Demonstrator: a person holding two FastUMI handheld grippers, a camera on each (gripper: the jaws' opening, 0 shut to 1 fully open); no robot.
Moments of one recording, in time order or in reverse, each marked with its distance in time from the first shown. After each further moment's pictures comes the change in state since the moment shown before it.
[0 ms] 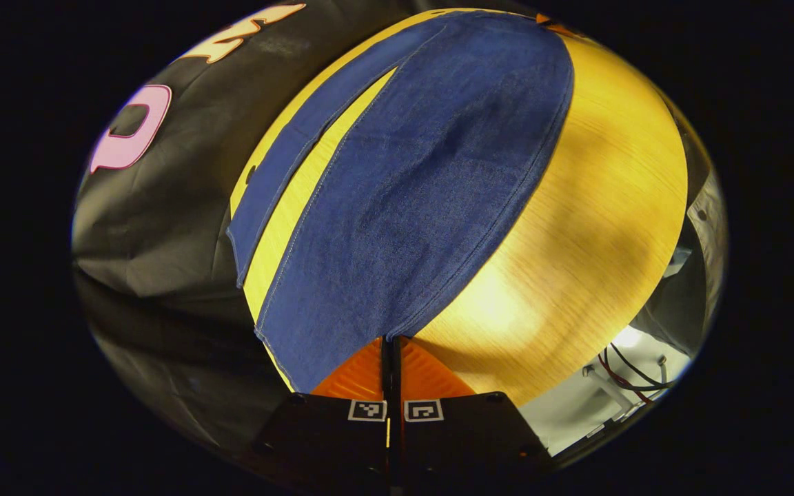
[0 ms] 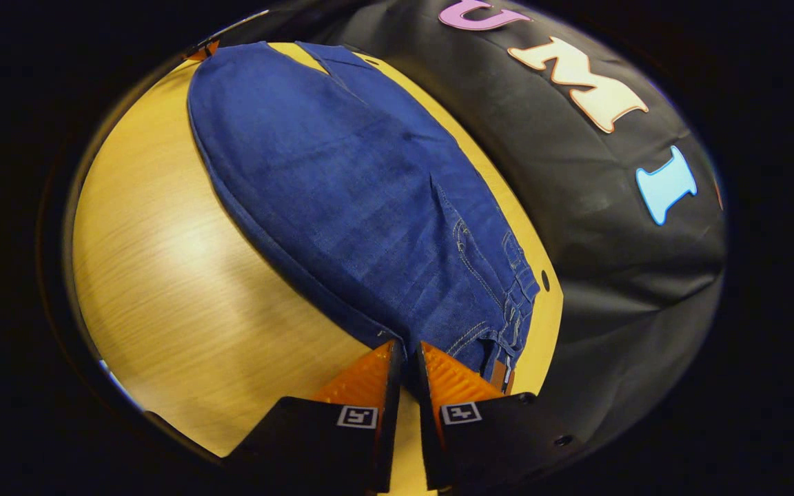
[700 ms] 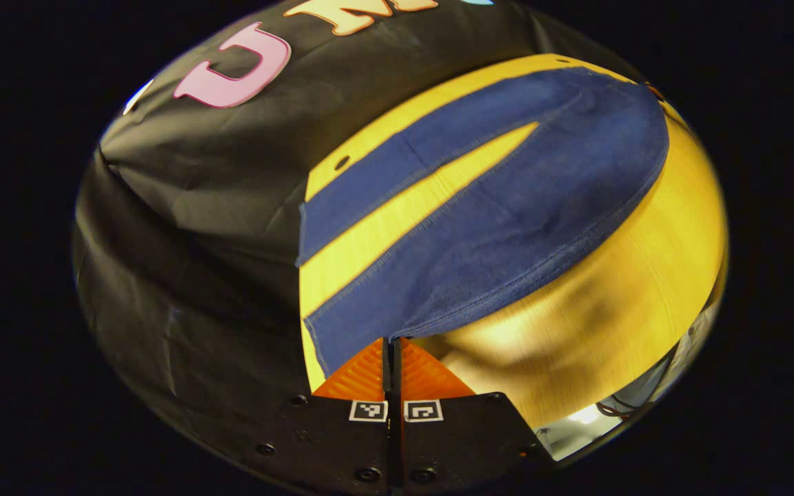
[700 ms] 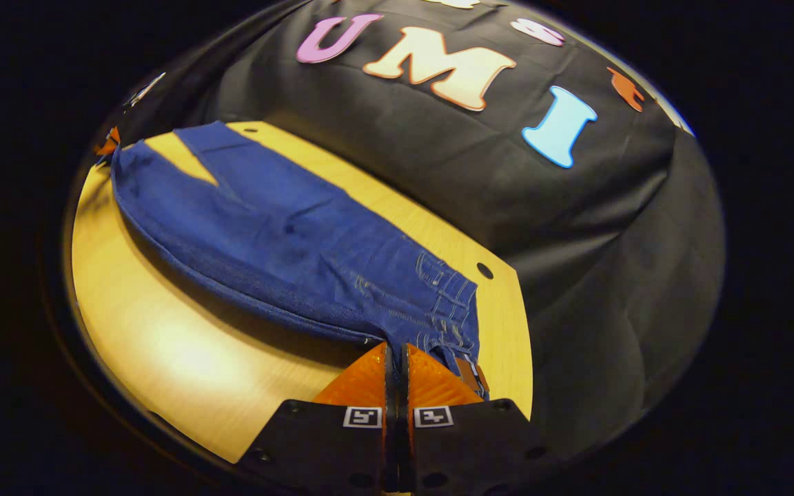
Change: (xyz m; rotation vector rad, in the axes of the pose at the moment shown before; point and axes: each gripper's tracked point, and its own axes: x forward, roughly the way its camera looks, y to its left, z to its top) left arm -0.038 0.082 0.055 -0.389 -0.091 0.185; right arm -0.042 -0.084 0.052 0.527 -0.152 -0.176
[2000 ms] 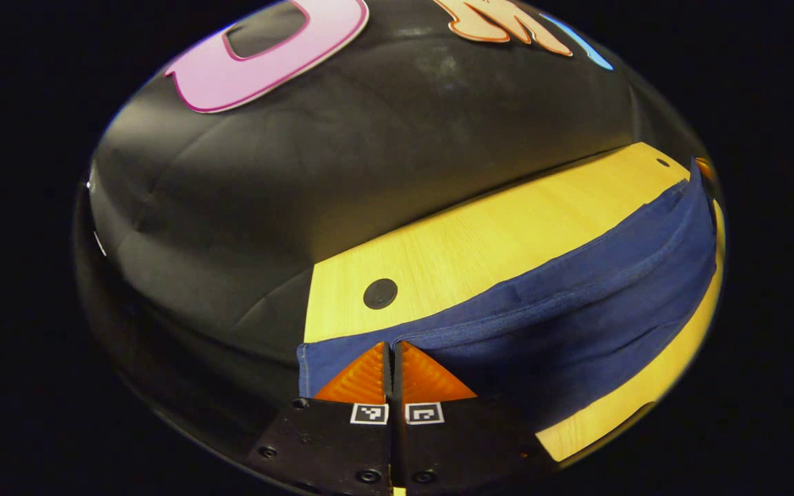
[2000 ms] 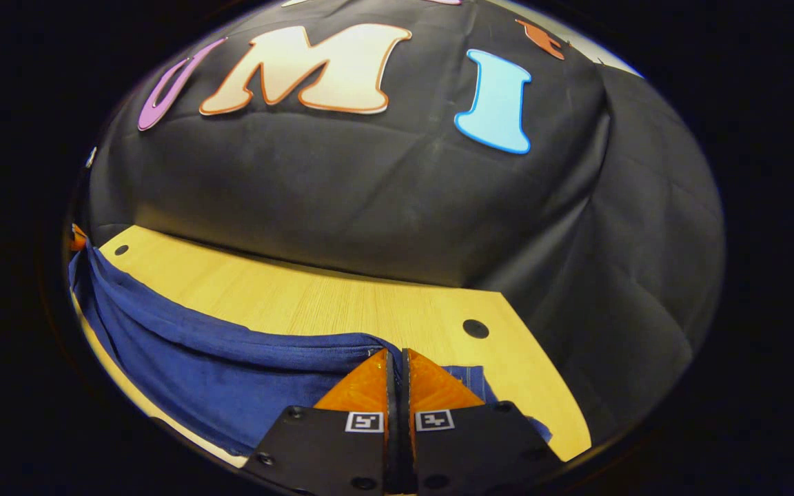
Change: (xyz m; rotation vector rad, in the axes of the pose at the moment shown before) left arm 0.240 0.102 0.244 -0.175 -0.220 -0.121; right arm 0.206 -0.037 0.137 0.383 -0.014 -0.236
